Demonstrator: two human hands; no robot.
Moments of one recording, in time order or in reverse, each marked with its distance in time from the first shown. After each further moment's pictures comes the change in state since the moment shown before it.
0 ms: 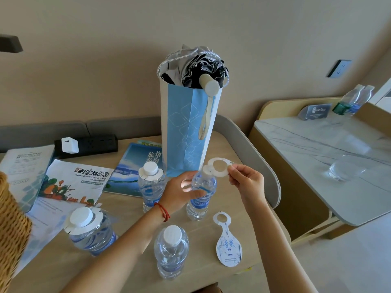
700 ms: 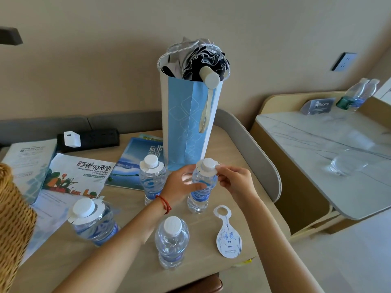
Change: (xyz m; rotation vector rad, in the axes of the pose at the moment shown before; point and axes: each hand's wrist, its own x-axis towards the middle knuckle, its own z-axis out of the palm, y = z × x) left_hand 0.000 0.002 0.002 0.054 0.027 0.009; right_hand 0.000 0.009 0.015 -0.014 -0.079 0.248
